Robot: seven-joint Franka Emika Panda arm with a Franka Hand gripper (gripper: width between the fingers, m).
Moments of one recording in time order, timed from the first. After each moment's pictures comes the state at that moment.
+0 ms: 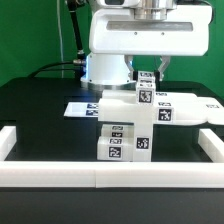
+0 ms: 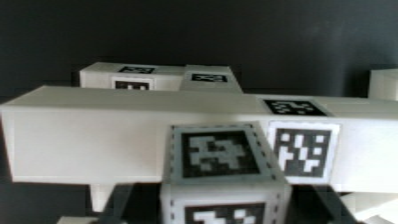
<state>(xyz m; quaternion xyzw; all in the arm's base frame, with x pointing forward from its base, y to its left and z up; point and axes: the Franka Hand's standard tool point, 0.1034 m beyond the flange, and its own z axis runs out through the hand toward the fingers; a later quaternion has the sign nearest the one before) 0.510 0.035 0.122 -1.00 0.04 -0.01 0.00</state>
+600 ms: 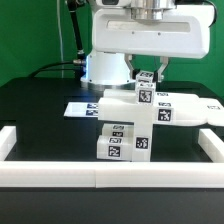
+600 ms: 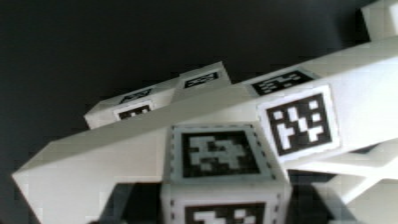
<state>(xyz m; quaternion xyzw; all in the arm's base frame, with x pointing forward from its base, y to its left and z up) 0.510 0.037 0.121 -0.97 0.25 -0.01 0.01</state>
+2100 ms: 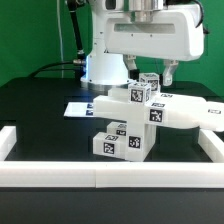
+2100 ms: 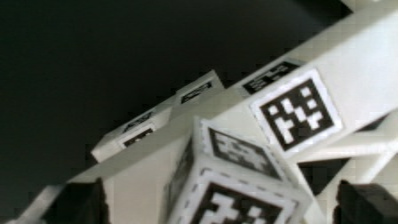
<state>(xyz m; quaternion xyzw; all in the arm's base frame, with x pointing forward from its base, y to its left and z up) 0.509 0.041 0.119 -0.90 0.43 0.01 0.03</state>
